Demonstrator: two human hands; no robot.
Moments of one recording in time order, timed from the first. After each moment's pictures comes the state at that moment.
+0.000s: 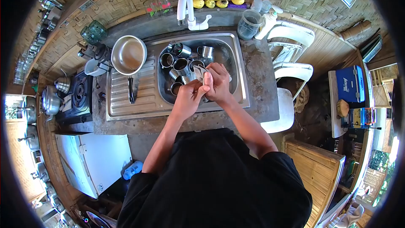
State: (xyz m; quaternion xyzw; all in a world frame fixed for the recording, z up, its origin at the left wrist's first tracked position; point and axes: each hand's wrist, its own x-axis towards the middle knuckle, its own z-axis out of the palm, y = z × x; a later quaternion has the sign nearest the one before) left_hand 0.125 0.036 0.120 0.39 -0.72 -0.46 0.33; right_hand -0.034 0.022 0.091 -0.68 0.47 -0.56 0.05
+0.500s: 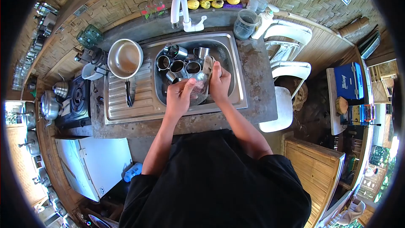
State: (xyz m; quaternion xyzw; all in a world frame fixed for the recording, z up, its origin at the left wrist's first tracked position) left_hand 0.123 0.029 0.120 0.44 -0.57 -0.55 0.42; right_hand -0.025 0.023 0.084 -0.35 0.56 -0.68 0.33
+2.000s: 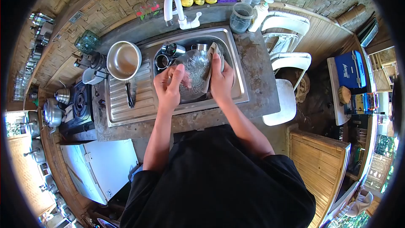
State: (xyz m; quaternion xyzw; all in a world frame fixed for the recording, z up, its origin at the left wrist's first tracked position) left_hand 0.130 0.016 0.158 0.34 -0.54 -0.58 0.51; right_hand -0.014 0.038 0.131 -0.30 0.57 -0.70 0.30
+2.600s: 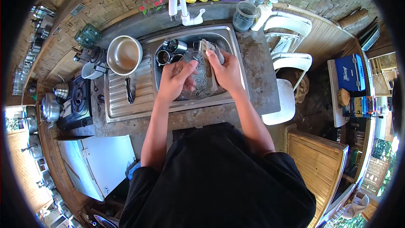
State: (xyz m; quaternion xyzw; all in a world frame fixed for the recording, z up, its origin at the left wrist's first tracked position) left_hand 0.134 0.000 0.168 0.44 -0.51 -0.66 0.33; right_hand -0.047 0.034 0.147 -0.39 0.59 -0.58 0.41
